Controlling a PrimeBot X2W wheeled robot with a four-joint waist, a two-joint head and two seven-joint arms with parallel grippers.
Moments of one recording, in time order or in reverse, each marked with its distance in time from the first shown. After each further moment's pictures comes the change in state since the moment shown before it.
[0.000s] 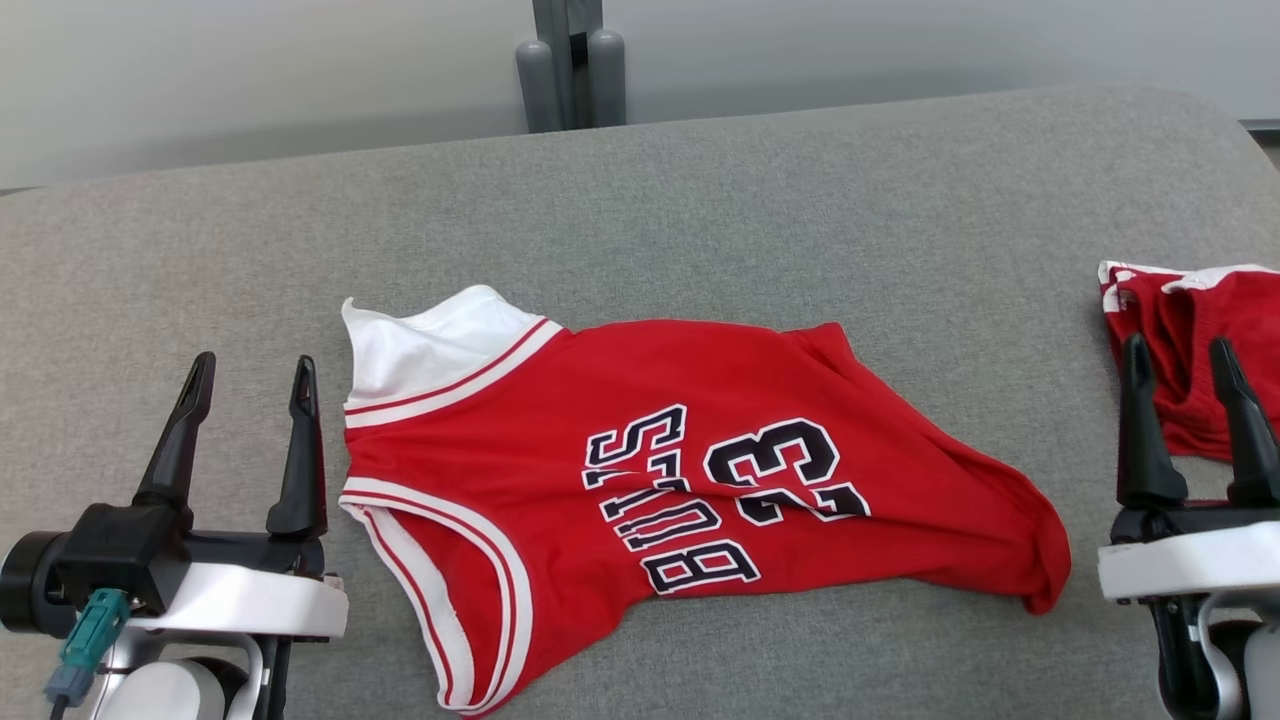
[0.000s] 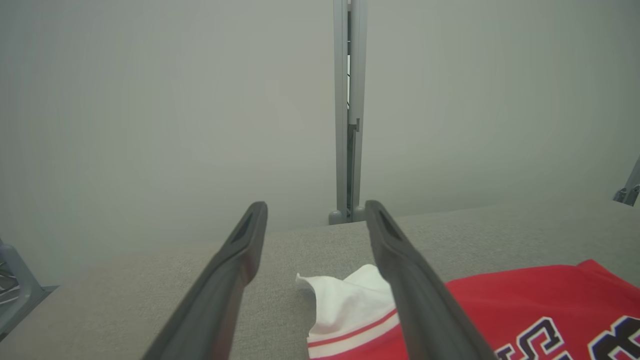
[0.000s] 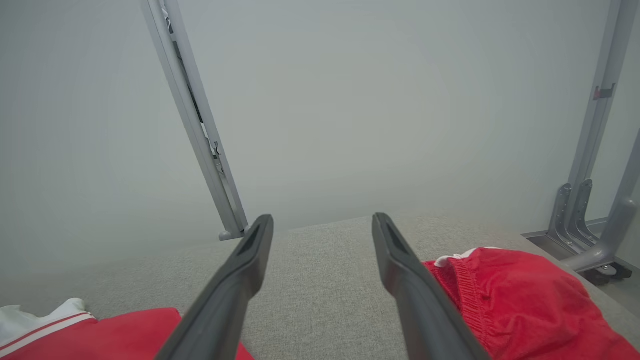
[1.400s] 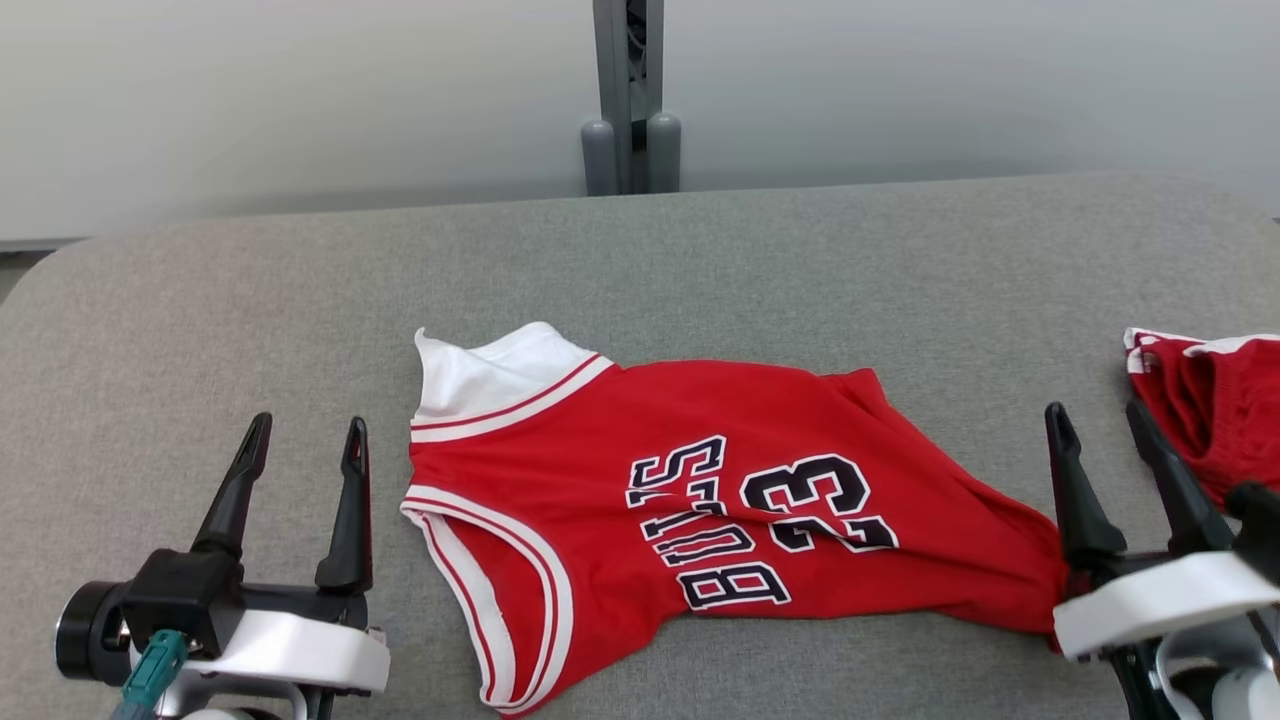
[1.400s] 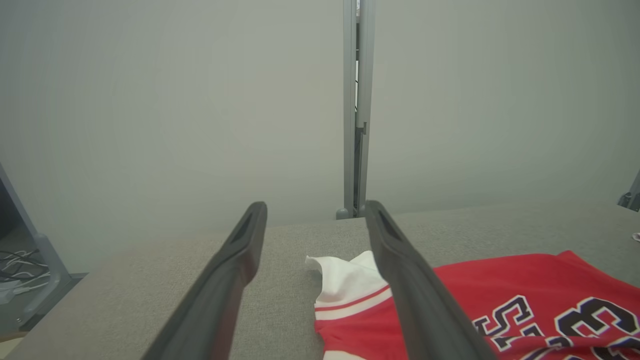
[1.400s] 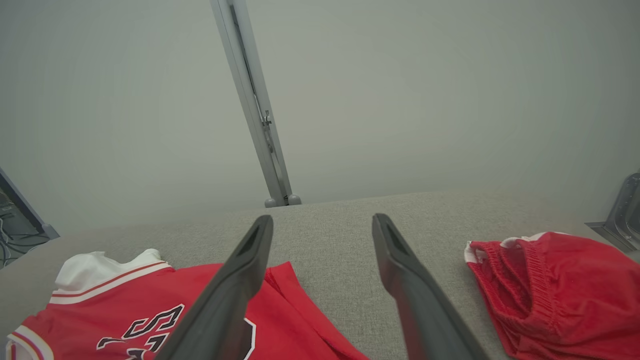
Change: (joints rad) left arm 0.077 -0.010 -0.058 -0.011 -0.002 0.033 0.013; right arm 0.107 0.020 0.069 -0.079 -0.029 0.000 0.157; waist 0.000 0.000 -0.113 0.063
